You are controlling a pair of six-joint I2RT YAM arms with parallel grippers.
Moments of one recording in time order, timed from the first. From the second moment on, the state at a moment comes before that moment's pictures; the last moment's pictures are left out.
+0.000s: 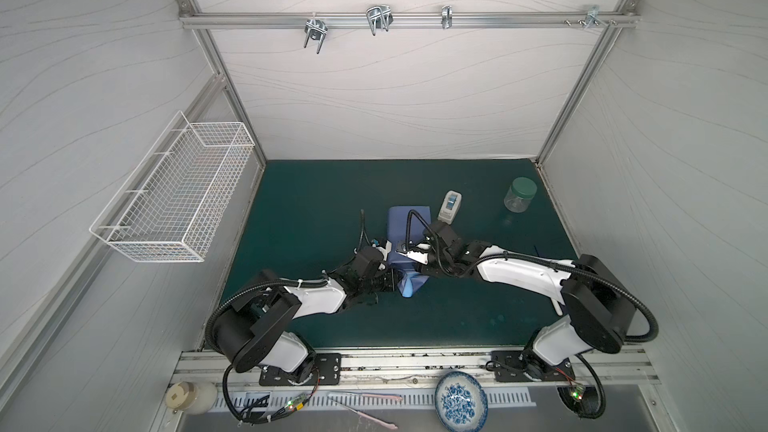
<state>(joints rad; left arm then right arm) -0.71 1.46 0.43 0.32 0.21 -0.73 0.87 1.54 0.88 -0.20 -0.01 -0.61</state>
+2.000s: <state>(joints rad) -0.84 1.62 0.36 0.63 -0.10 -0.80 0.87 1.55 0.88 -0.19 0.00 -0.60</state>
